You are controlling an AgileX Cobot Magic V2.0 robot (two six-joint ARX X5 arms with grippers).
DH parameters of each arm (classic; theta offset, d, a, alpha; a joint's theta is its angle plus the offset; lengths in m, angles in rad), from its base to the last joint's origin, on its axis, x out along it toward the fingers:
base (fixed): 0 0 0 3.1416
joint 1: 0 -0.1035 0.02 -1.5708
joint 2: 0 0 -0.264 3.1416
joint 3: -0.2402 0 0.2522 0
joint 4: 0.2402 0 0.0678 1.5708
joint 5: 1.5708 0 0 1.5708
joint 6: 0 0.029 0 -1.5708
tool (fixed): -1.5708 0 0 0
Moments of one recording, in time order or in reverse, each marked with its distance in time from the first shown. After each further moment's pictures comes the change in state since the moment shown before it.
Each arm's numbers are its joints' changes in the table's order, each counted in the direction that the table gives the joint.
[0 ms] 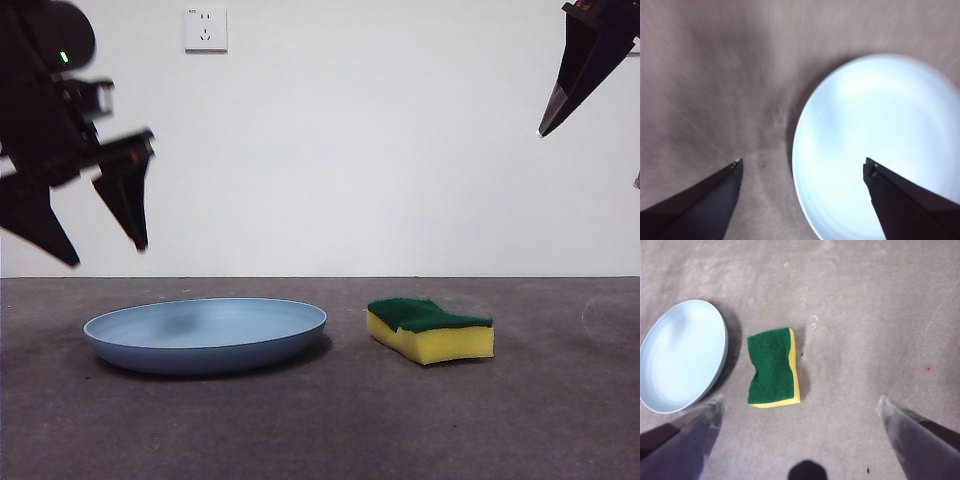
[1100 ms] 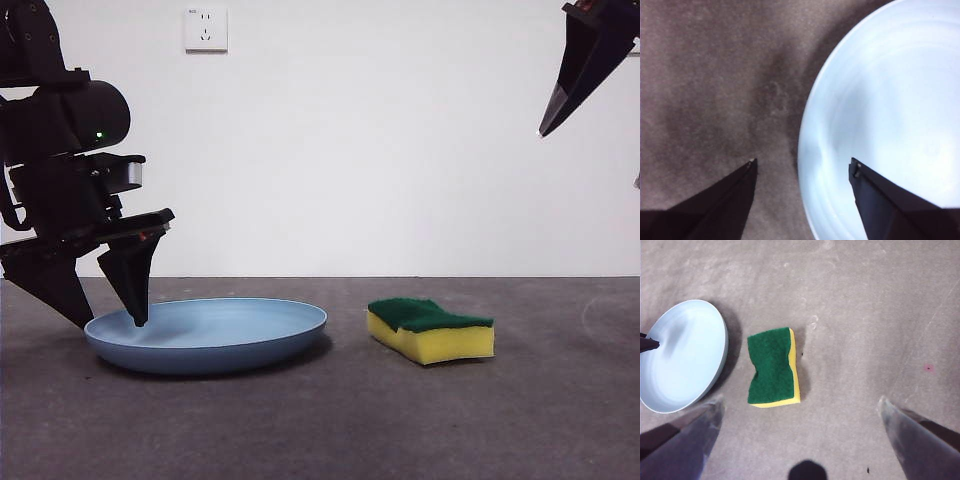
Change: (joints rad) left arm 0.039 -0.163 0.000 -0.044 0.047 0.045; right arm 0.000 0.000 0.000 0.000 0.000 0.000
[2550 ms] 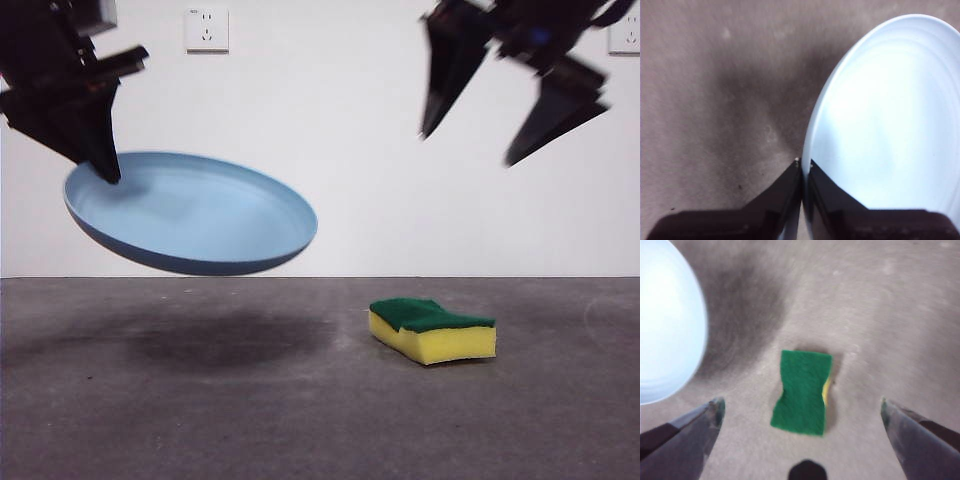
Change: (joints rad) left arm 0.019 0.372 -0.014 0.098 0.006 0.063; right arm -0.312 -0.351 -0.403 0.154 -0.219 -0.110
